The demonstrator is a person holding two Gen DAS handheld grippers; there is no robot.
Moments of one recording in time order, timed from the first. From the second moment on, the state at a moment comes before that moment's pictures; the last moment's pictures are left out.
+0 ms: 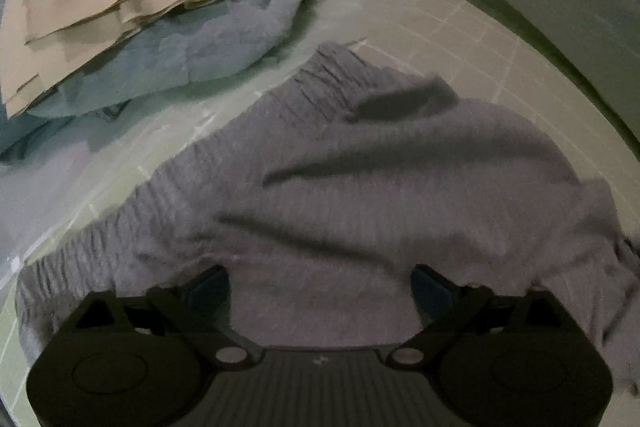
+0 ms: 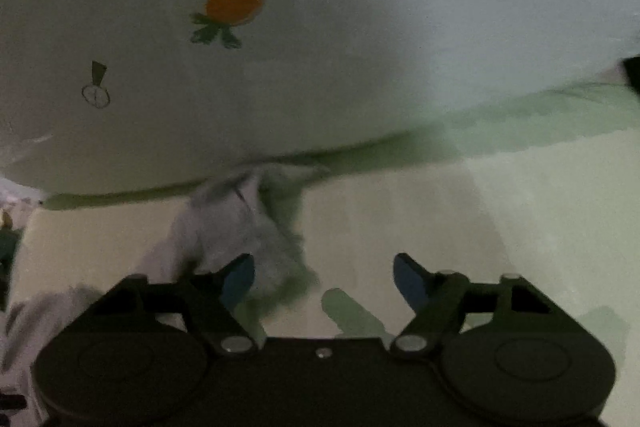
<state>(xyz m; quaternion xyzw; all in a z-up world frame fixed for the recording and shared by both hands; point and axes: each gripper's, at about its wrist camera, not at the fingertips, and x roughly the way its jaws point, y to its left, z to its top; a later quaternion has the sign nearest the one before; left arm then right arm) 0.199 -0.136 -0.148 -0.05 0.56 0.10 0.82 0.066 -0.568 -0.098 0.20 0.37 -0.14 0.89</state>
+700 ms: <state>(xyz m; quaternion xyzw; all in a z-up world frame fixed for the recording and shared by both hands) 0.225 -0.138 -0.150 -0.05 0.54 0.11 0.83 -0.005 -0.672 -0.076 0.20 0.31 -0.30 0.88</state>
